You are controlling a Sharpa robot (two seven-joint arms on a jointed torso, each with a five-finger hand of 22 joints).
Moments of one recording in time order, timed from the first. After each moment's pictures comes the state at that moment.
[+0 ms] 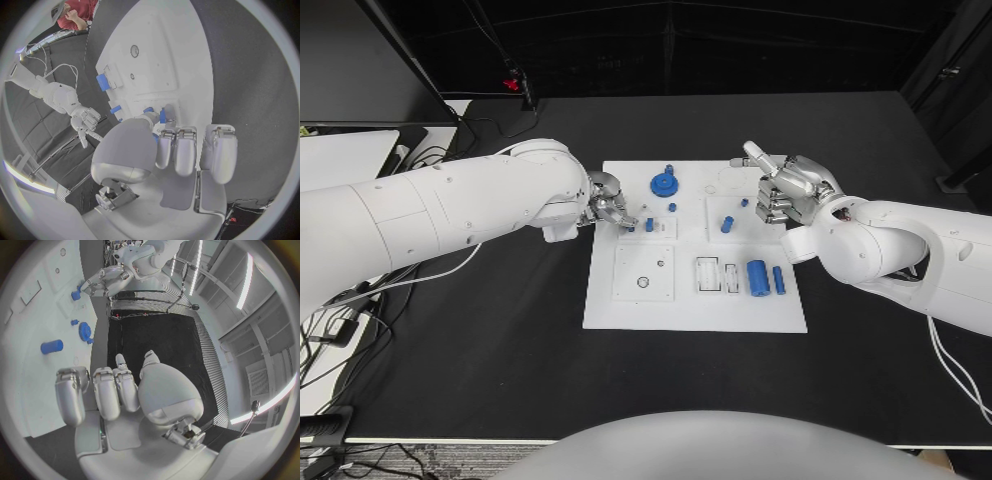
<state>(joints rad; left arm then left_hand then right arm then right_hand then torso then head) 1.40 -0.49 -0.22 1.18 -0.93 0.20 -0.40 1.24 0.10 0.24 0.29 0.59 0.81 0.07 0.56 0.87 1.47 0.01 1.58 1.31 1.47 -0.04 1.57 1.31 0.01 1.46 0.08 1.57 1.31 1.18 -0.97 -0.07 1.61 -0.09 -0.37 0.29 1.20 0.25 -0.29 0.29 0.28 0.58 0.17 0.43 0.07 1.47 0.12 1.57 1.31 1.47 0.07 1.57 1.31 0.01 1.46 0.18 1.57 1.31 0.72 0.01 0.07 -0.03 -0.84</state>
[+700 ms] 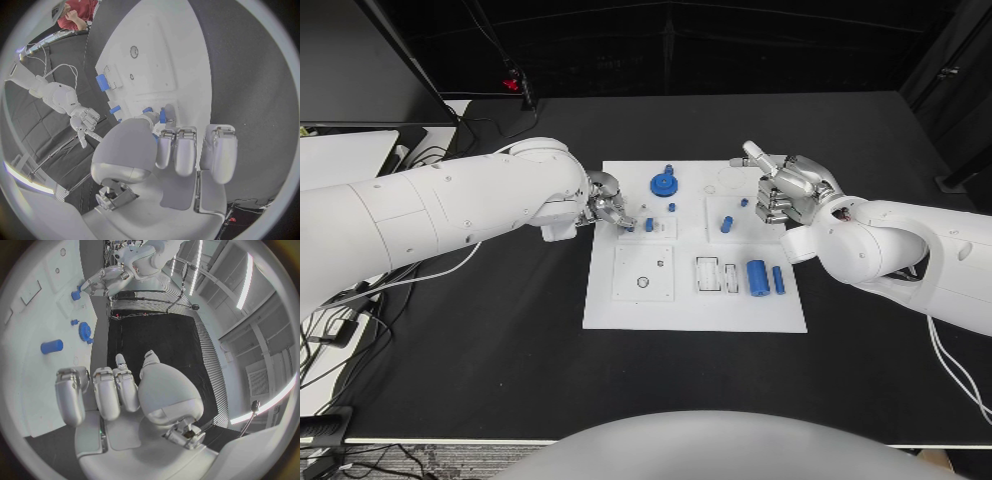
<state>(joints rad) 1.40 -0.49 -0.22 1.18 -0.93 0.21 -0.41 1.21 0.09 0.24 0.29 0.56 0.81 0.07 0.56 0.87 1.47 0.01 1.58 1.31 1.47 -0.04 1.57 1.31 0.01 1.46 0.08 1.57 1.31 1.18 -0.97 -0.07 1.61 -0.09 -0.37 0.29 1.20 0.25 -0.29 0.29 0.28 0.58 0.17 0.43 0.07 1.47 0.12 1.57 1.31 1.47 0.07 1.57 1.31 0.01 1.46 0.18 1.57 1.31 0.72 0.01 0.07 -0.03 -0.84</state>
